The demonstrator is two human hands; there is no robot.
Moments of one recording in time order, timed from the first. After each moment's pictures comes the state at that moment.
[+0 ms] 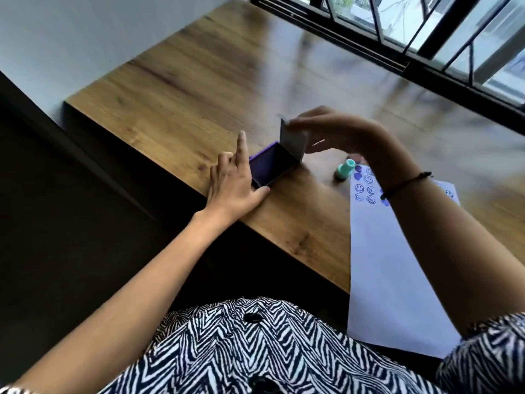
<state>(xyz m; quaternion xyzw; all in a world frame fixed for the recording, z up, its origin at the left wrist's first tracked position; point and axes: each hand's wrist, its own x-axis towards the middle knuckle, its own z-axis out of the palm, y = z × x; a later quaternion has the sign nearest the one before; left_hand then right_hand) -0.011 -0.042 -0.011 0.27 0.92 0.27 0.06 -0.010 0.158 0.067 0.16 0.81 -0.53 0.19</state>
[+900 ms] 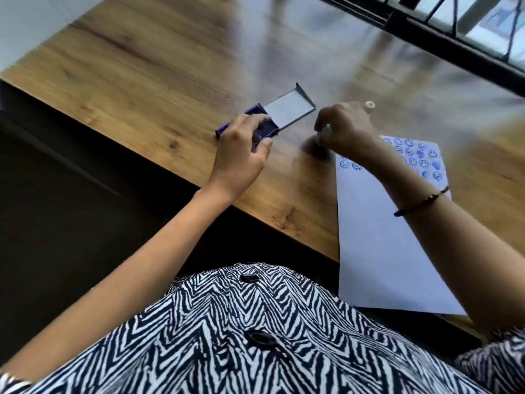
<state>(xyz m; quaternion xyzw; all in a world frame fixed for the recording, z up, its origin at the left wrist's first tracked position) 0.006 -0.011 0.014 0.30 0.83 0.47 0.04 0.056 0.168 0.045 0.22 0.97 -0.13 0.02</state>
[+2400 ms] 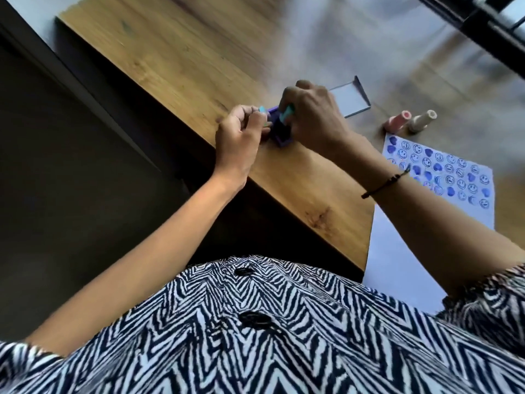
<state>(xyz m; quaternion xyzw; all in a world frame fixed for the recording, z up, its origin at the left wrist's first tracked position) -0.017 -0.047 -0.021 -0.02 0.63 0.77 0.12 -0.011 0.081 0.017 0.00 0.99 -0.14 -0.03</state>
